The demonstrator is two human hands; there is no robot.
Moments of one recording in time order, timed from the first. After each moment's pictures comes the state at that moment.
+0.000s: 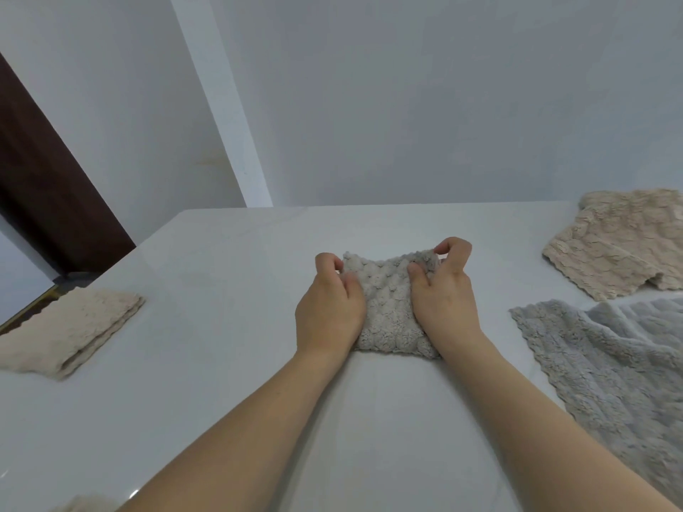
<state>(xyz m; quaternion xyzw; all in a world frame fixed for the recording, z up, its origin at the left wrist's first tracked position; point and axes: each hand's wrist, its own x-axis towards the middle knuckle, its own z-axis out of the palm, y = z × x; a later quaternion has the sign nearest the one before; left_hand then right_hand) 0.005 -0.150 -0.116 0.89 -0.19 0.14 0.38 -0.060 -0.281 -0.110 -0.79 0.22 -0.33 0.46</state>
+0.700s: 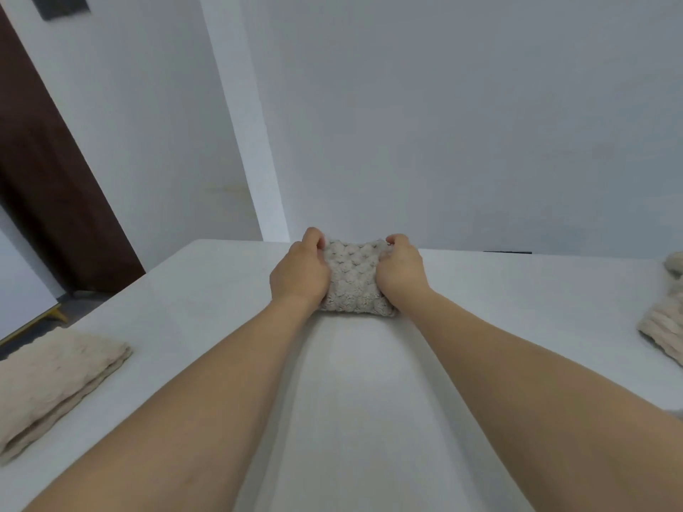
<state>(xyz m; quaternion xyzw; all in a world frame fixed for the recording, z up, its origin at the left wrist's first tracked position) 0.192 -0.142 -0.093 0.92 -0.17 0.18 0.29 0.128 -0.280 -0.088 -0.84 0.19 -0.19 0.47</state>
